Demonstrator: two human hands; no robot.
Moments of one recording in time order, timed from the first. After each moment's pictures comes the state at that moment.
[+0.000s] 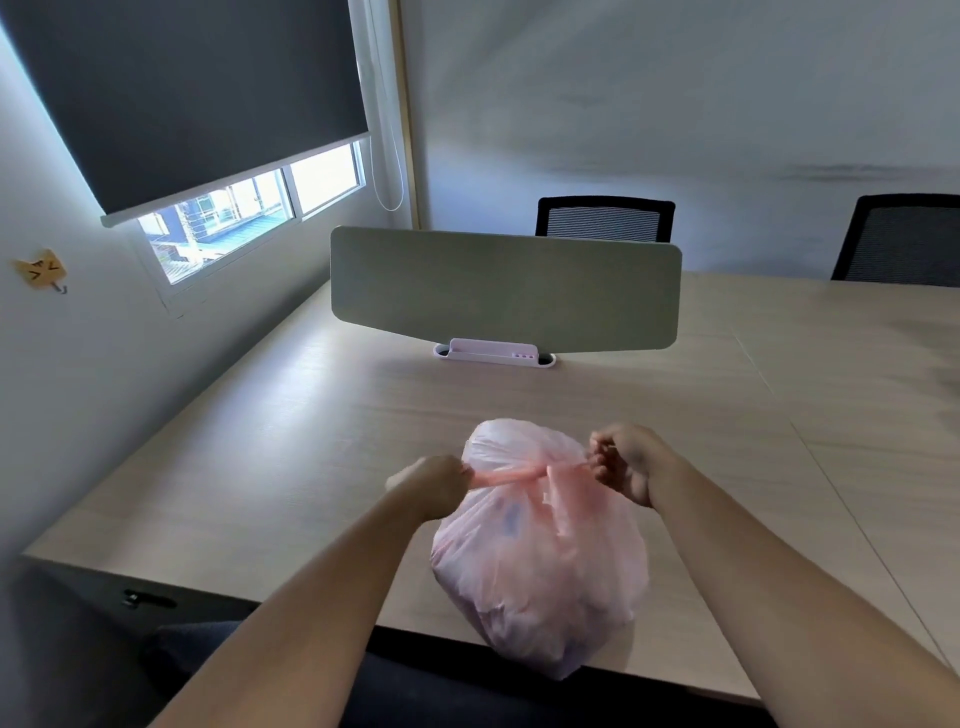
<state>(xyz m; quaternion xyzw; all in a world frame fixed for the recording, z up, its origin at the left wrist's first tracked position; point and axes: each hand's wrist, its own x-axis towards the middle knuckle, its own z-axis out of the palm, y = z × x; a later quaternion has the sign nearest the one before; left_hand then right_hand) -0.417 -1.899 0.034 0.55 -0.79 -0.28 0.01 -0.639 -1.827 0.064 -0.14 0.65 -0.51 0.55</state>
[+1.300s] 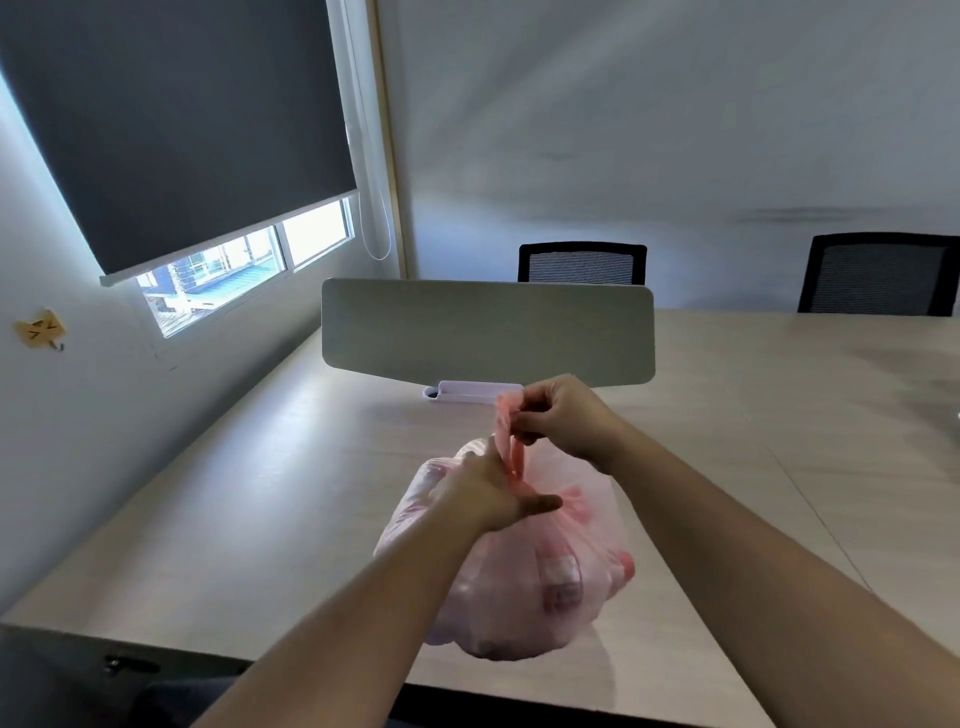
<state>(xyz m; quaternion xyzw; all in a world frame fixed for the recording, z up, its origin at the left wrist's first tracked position) -0.470 -1.860 0.099 0.49 -0.85 -0.18 0.05 -0.594 -1.828 0.157 -0.59 0.61 -0.42 0.32</state>
